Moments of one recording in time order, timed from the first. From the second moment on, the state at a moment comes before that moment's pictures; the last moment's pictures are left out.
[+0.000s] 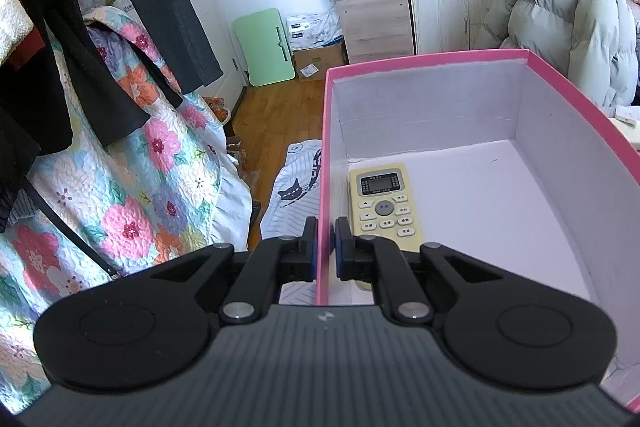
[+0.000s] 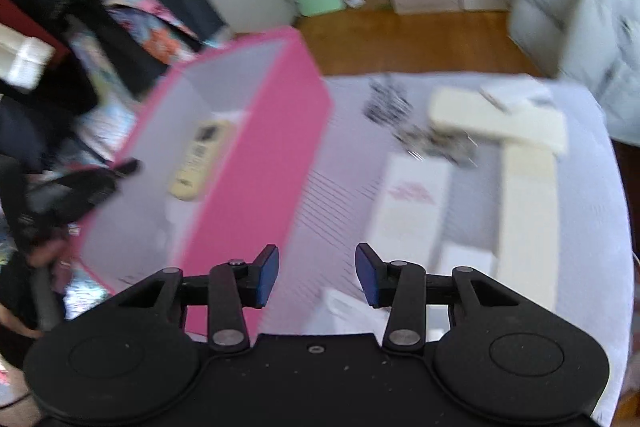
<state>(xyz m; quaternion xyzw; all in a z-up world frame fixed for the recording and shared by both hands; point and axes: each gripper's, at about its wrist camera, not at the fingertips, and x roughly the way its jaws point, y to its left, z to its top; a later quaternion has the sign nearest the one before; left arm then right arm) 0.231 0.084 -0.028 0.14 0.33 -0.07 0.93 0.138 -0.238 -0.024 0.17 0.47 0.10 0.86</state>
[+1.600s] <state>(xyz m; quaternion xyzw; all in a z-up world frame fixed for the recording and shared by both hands) 0.231 0.085 -0.029 0.13 0.32 -0.07 0.94 0.115 -0.189 -0.057 0.05 0.49 0.03 0.87</state>
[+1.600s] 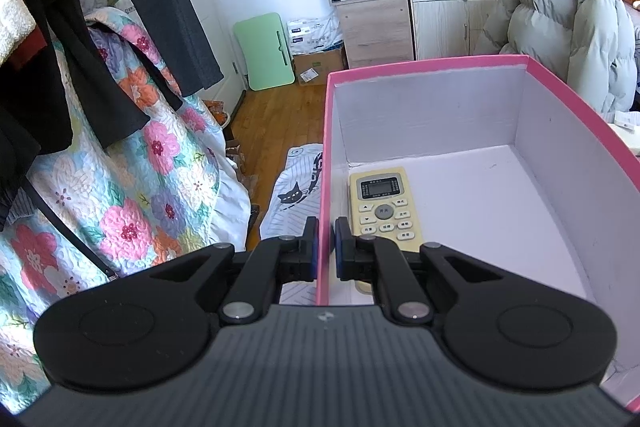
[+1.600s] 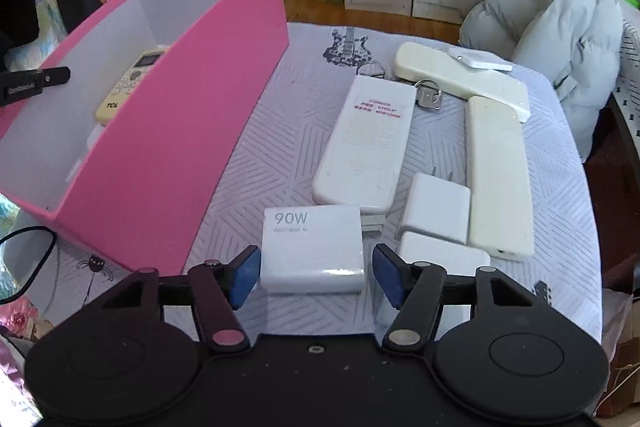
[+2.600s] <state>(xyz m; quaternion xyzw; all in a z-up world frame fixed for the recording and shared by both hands) 0.230 0.090 -0.026 0.12 0.32 -0.07 0.94 0.164 -0.140 0.058 0.16 0.37 0.28 0.87</state>
